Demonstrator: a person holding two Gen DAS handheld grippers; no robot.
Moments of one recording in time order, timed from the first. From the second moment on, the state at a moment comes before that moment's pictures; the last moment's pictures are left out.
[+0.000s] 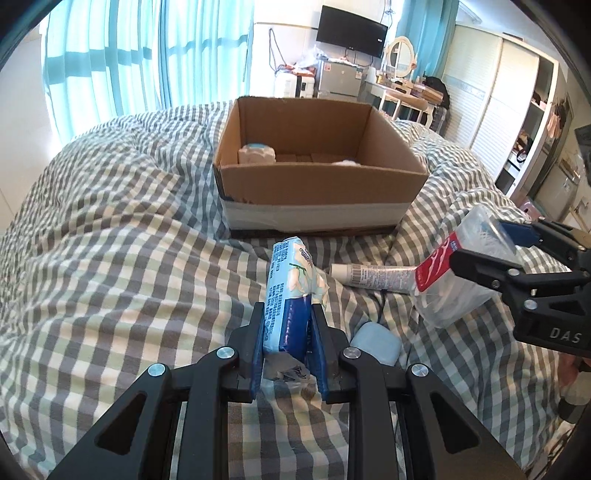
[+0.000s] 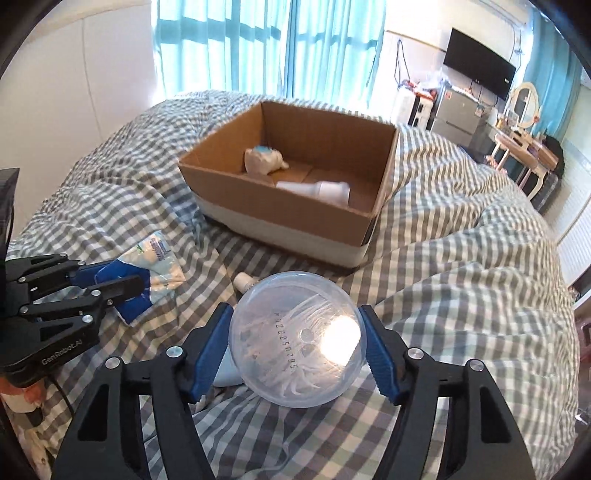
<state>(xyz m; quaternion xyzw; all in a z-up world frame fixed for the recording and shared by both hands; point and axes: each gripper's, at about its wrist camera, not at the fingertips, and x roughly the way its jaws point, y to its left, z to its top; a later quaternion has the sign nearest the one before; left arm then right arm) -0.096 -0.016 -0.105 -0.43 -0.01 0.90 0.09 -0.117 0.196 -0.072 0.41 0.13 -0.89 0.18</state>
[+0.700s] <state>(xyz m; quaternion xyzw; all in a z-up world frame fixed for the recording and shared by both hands) -0.143 -0.014 -0.036 -0.35 0.03 0.93 0.08 -0.149 0.189 0.011 0.31 0.17 -0.92 0.18</state>
